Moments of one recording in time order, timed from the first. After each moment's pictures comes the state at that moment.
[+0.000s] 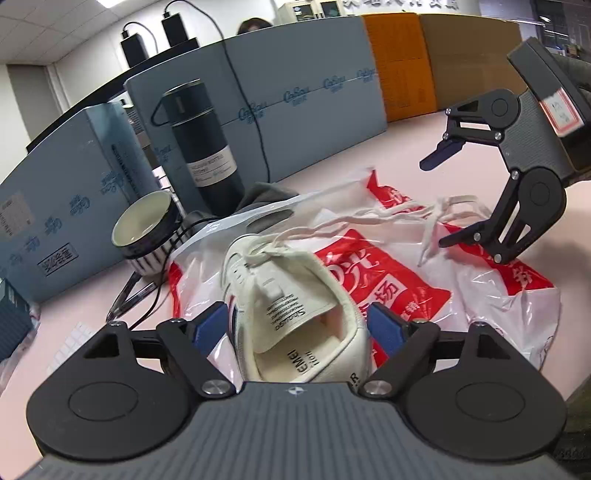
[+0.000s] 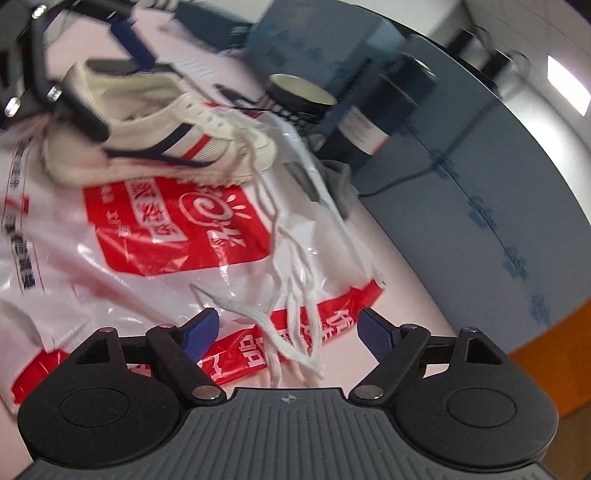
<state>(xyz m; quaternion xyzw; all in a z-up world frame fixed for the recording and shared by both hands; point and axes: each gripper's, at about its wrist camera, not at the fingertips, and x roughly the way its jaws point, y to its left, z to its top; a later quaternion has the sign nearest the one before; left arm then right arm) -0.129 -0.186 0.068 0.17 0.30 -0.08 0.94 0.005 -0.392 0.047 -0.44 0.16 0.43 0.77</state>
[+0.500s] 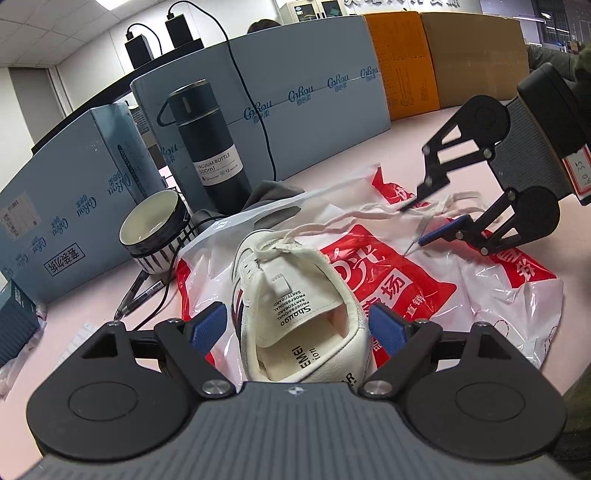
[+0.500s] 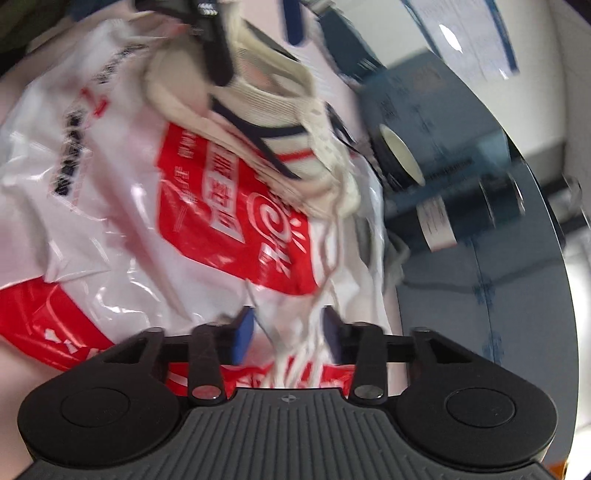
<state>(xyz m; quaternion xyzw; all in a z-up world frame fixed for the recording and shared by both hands) -0.134 -0.183 0.070 0.18 0.29 -0.08 0.93 -0.015 -0.376 0.025 -0.59 0.02 0.51 0.63</state>
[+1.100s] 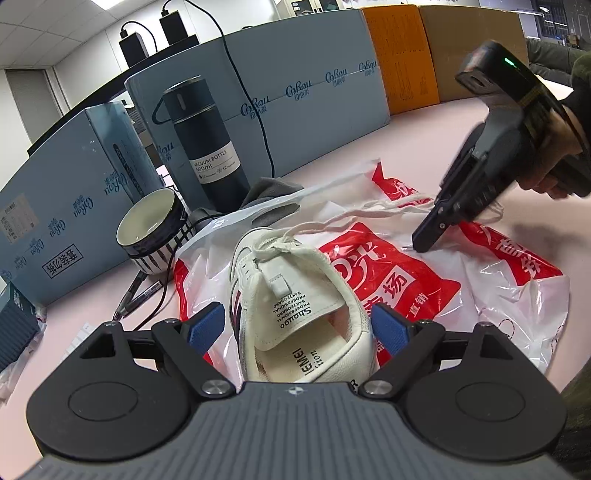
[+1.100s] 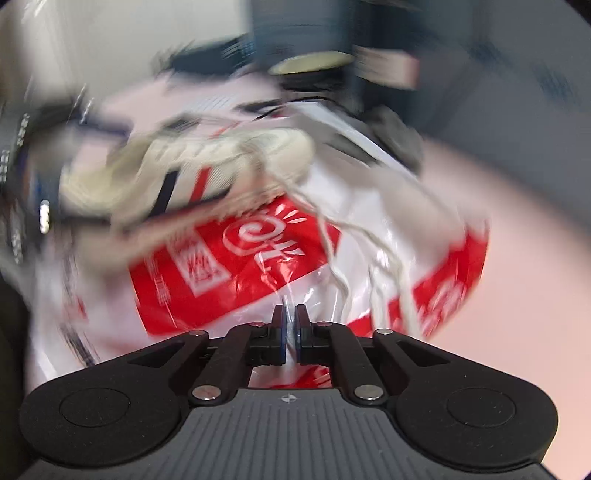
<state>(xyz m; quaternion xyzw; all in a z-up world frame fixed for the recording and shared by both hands) -0.128 -0.185 0.068 0.19 0.30 -0.08 0.93 0.093 -0.390 0.040 -0.11 0.41 0.54 0.72</state>
